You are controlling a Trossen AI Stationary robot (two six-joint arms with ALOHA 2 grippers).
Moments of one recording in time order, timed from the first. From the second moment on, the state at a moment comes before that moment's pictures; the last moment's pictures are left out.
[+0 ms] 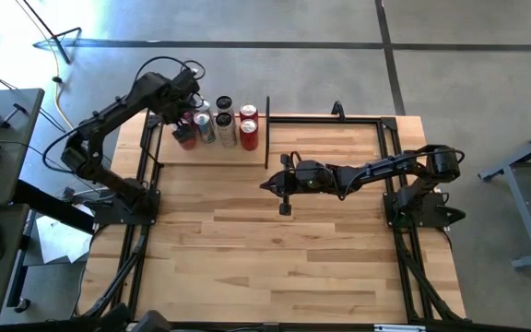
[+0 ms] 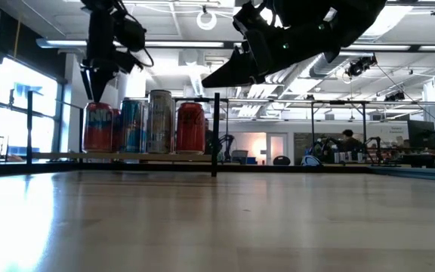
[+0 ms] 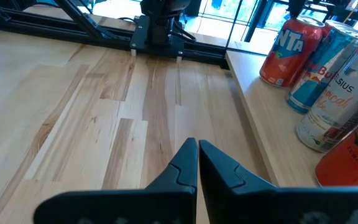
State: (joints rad) left arm 0.89 1.48 1.39 -1.38 -0.29 0.21; right arm -0.03 1.66 0.89 0.43 0.04 -0.19
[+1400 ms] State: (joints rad) left arm 0.24 0.62 0.51 -0.32 -0.24 -0.15; right arm -0.03 1.59 0.78 0.48 0.07 -0.23
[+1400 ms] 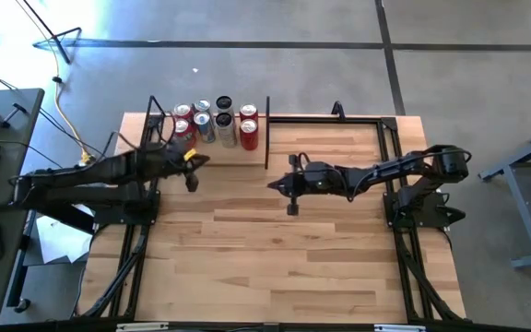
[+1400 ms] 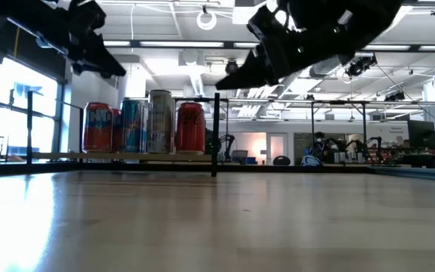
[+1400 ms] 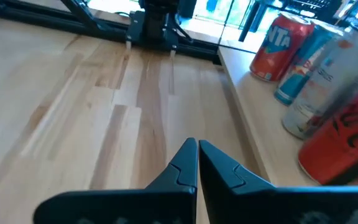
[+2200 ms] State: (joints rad) left arm 0.16 0.55 0.22 0.18 -0.01 0.12; right arm -0.06 1.13 0.32 0.65 0.14 -0.16
